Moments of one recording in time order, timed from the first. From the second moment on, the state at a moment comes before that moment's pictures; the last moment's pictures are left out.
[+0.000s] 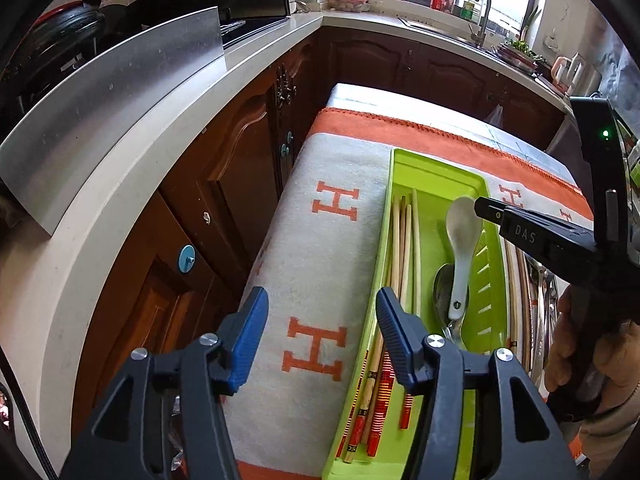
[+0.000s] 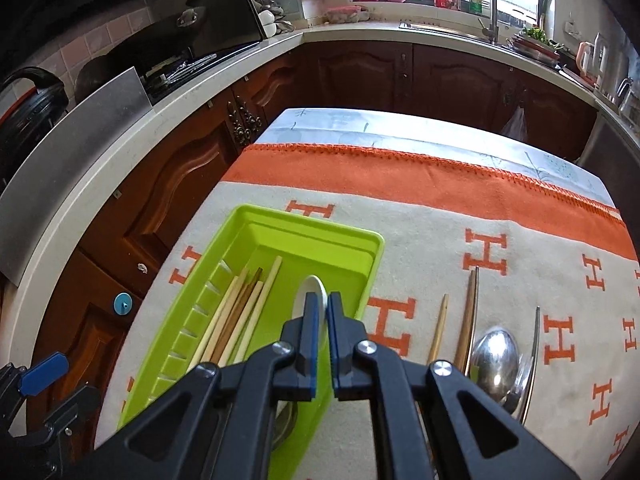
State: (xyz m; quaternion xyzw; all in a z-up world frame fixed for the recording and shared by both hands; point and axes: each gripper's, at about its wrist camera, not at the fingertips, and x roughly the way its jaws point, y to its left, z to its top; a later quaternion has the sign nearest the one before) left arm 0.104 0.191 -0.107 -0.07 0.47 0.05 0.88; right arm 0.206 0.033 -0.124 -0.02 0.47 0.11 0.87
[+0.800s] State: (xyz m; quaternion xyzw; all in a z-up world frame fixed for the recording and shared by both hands) left arm 0.077 0.144 -0.083 -0.05 0.45 0.01 0.89; right arm 0.122 -0.031 -0.091 0.01 0.50 0.12 0.86
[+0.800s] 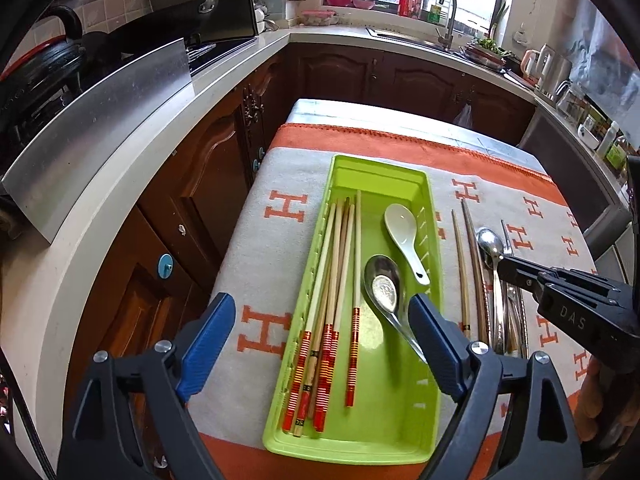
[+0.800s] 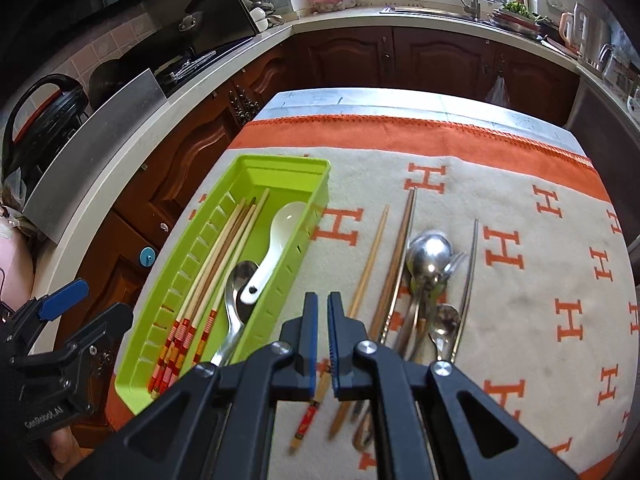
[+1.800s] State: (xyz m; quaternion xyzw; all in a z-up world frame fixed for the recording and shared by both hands) left arm 0.101 0.015 -0.050 0.01 0.46 -0.09 0.88; right arm 0.050 -0.149 -0.013 0.06 0.45 0.01 0.89
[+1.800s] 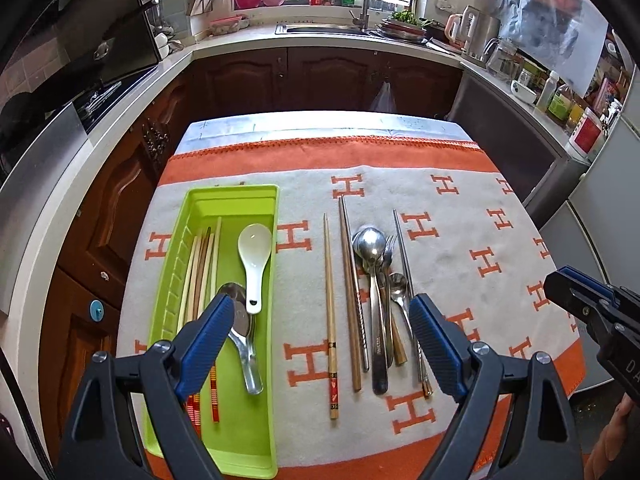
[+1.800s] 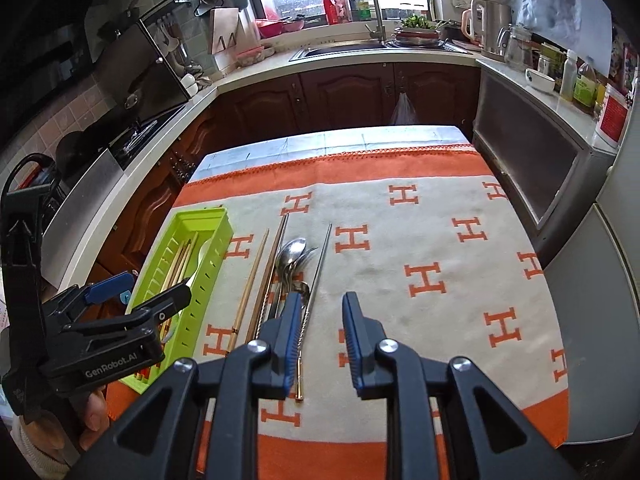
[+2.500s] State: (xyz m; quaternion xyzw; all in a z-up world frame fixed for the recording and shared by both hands) left arm 0.170 -0.006 -0.054 0.01 0.46 -0.08 0.88; right arm 0.103 -0.184 -0.049 0.09 0.48 0.04 0.87
